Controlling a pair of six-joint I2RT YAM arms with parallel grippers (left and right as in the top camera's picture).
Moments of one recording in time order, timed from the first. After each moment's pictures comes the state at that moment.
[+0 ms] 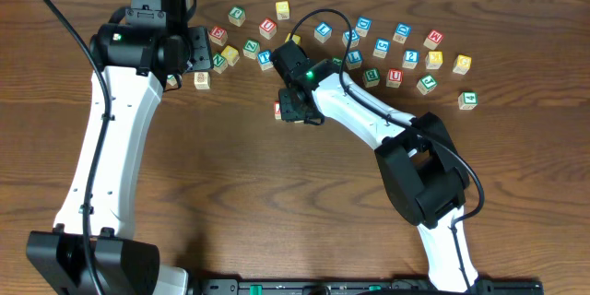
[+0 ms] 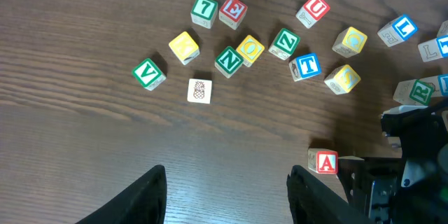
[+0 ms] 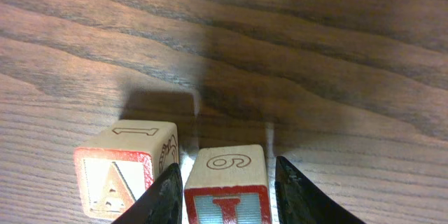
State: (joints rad) left arm -0.10 1.64 1.67 -1.04 -0.04 -0.22; right arm 0.64 2.22 1.69 -0.76 0.03 0.52
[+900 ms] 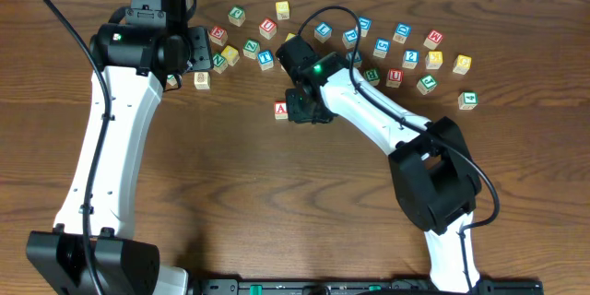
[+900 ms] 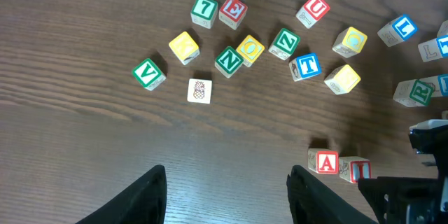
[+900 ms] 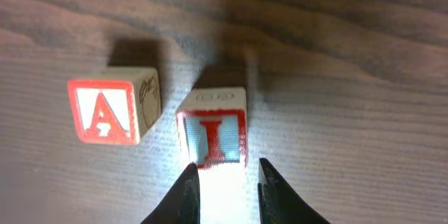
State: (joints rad) left arm -0.10 1.64 1.67 -1.04 -0.04 -0.22; right arm 0.62 2.16 1.70 -0.90 -0.01 0.51
